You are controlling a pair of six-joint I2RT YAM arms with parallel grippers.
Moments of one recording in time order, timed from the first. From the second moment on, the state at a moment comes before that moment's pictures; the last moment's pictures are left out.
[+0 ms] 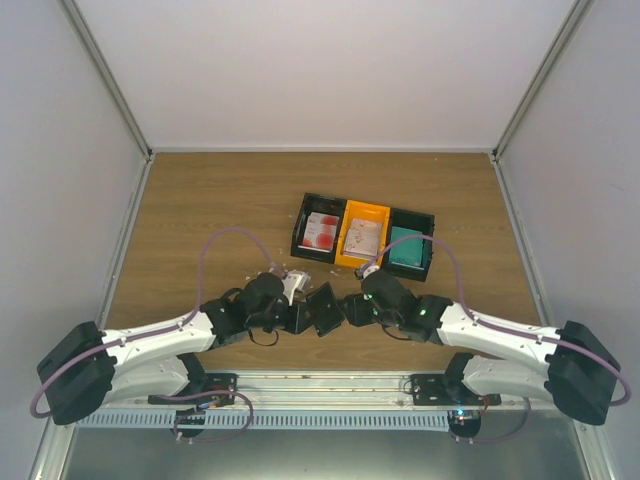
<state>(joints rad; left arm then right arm) -0.92 1.09 0.44 0.02 0.28 -0.76 0.96 1.10 0.53 -0.26 0.07 0.68</state>
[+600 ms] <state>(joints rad) -0.90 1.10 0.44 0.00 0.29 -0.77 0.93 1.13 0.50 -0.23 -0.04 0.66</state>
